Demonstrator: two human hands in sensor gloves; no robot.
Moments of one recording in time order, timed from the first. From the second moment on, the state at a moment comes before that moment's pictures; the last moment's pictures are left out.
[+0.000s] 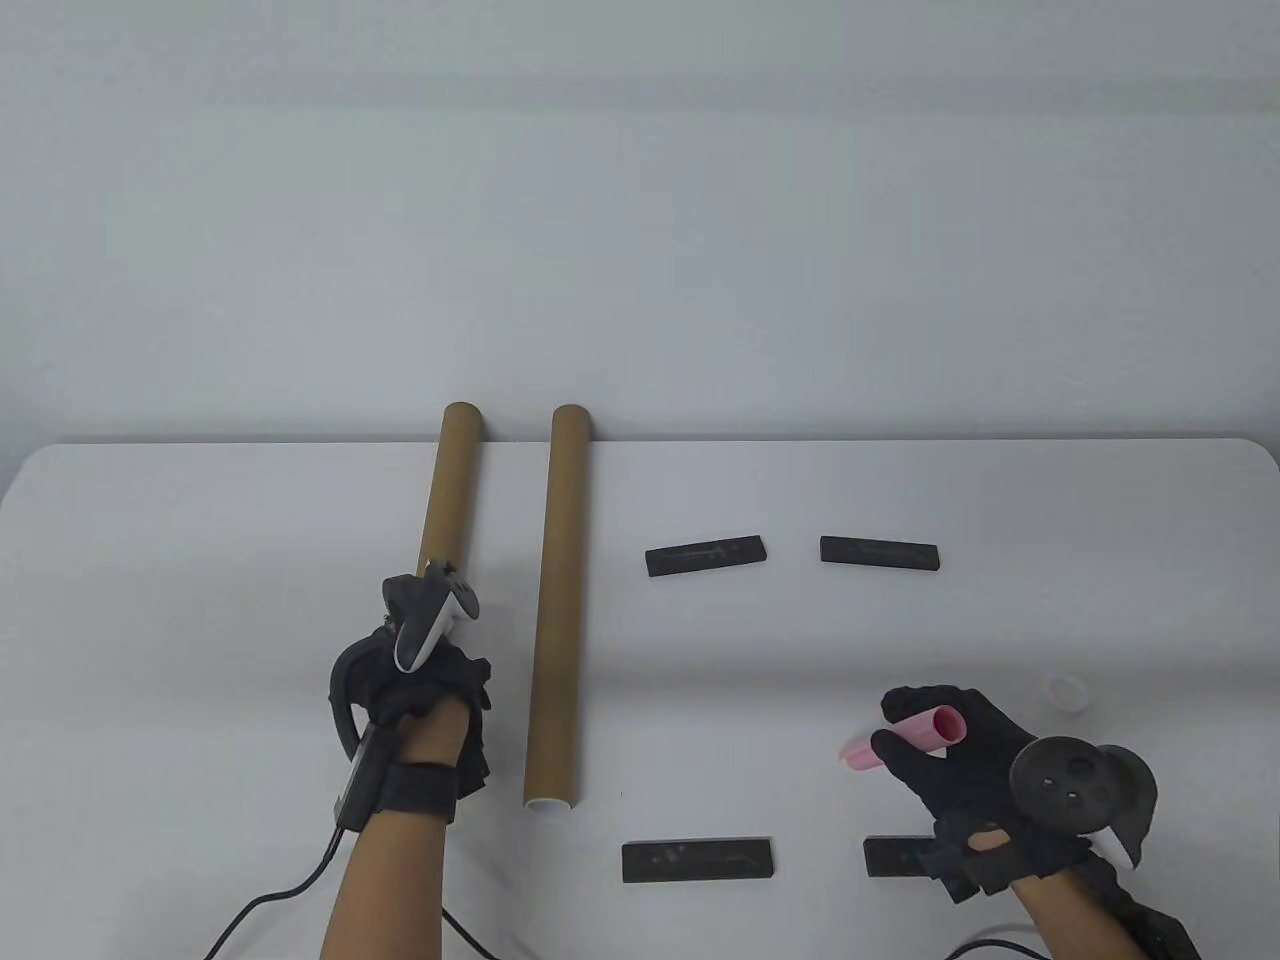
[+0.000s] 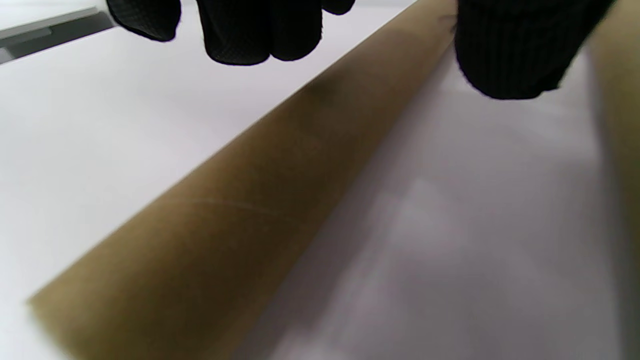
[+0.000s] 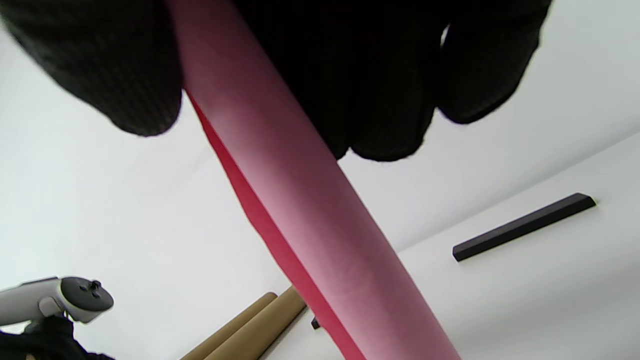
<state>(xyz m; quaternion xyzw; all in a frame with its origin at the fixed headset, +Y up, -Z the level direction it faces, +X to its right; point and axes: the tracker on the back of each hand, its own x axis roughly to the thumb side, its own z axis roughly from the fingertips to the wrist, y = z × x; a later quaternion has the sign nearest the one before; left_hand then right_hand) -0.224 -0.721 -0.435 -0.26 0.29 0.02 0.92 0.281 -0.680 -0.298 0.16 -0.18 0.92 0.31</state>
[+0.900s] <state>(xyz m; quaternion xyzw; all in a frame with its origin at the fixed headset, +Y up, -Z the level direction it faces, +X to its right) -0.255 -0.664 -0.397 -0.06 0.31 0.01 0.95 0.295 -0.677 -0.297 0.14 -0.19 0.90 0.36</state>
